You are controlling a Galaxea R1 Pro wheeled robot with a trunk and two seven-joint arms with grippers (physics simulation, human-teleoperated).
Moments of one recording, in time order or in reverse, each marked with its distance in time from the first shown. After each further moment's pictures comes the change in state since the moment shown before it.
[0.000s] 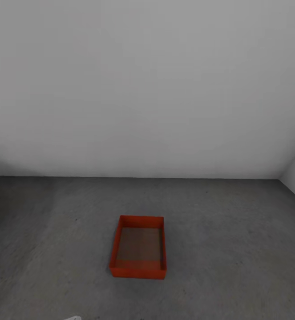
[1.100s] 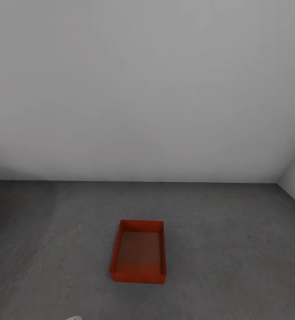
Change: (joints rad) left arm 0.000 -0.001 0.001 0.001 0.000 0.001 -0.001; right arm 0.000 0.002 0.000 0.000 -0.002 -0.001 -0.001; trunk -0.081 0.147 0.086
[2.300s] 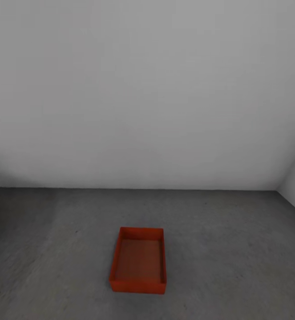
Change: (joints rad) left arm 0.119 -0.002 -0.003 -0.002 -0.009 -0.044 -0.003; right arm 0.121 -0.011 0.000 0.000 -0.006 -0.049 0.055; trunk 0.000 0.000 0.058
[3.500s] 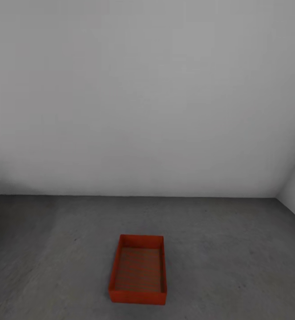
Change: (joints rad) left arm 0.000 0.000 0.000 0.000 0.000 0.000 0.000; right arm 0.003 0.003 0.000 0.000 0.007 0.002 0.000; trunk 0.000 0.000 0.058
